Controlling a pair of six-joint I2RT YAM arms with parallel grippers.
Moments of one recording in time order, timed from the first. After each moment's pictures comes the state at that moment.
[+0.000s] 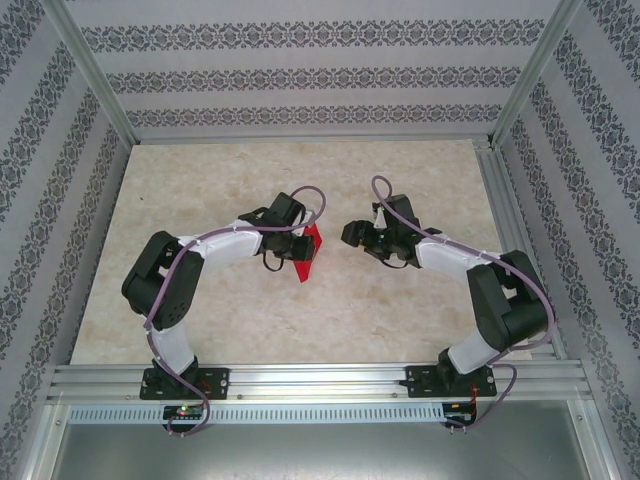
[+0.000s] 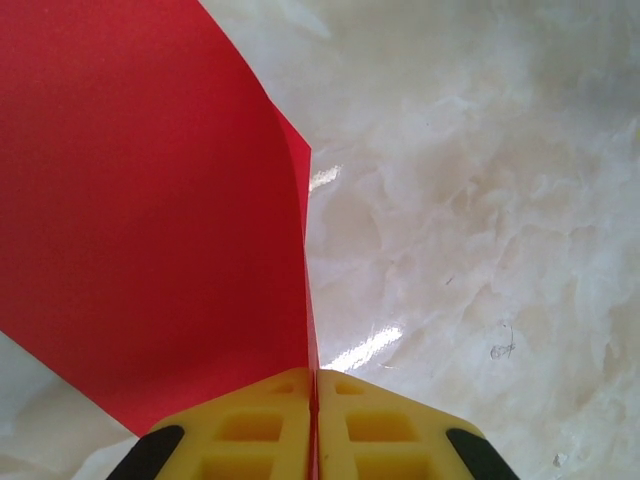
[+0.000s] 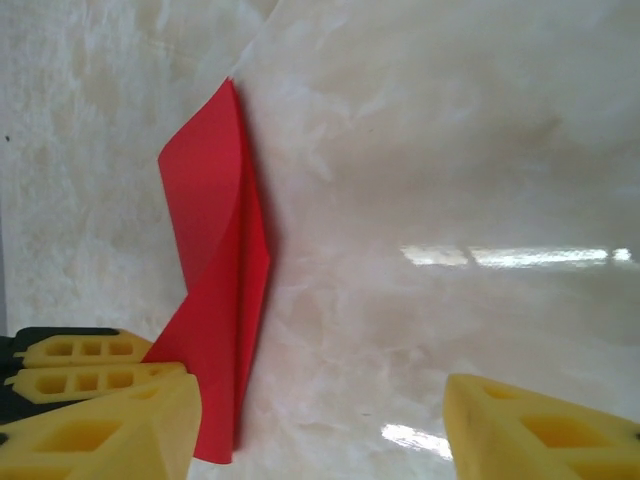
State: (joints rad) left arm -0.59 1.81 1.13 -0.38 0.30 -0.38; right arm 0.40 1.59 0.82 -0.07 -0.40 0.70
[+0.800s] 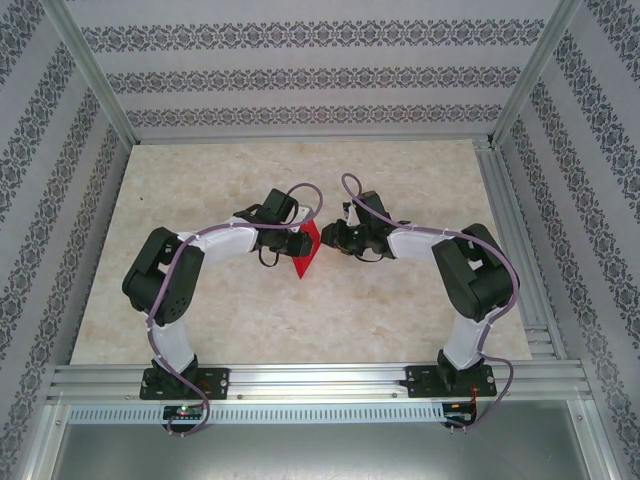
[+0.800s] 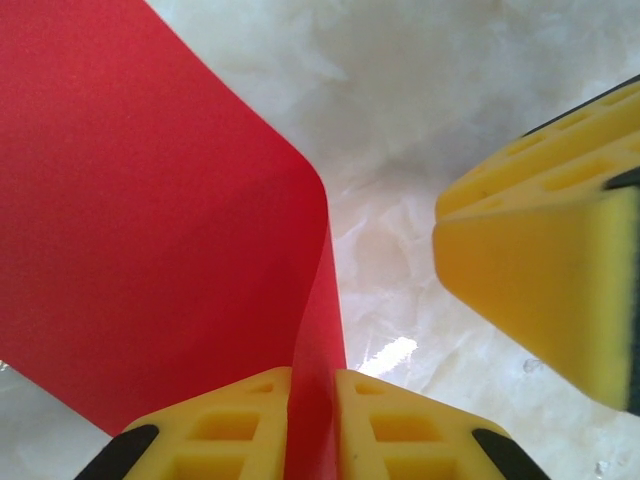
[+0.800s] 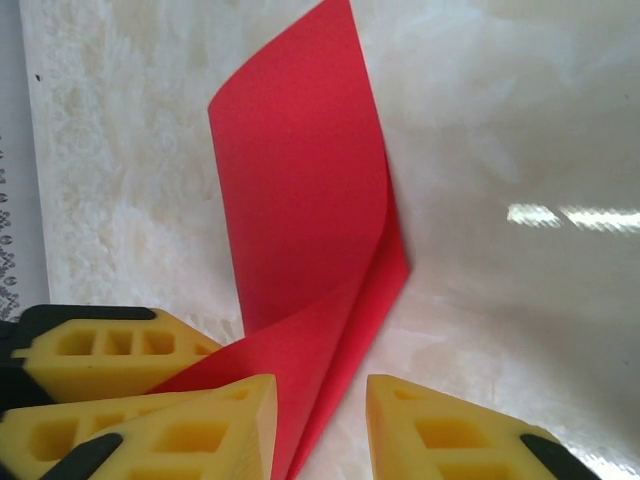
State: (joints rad) left arm -0.54 1.83 1.13 -0.33 0.34 -0.26; right arm 0.50 1.82 0.96 0.04 -0.48 0.77
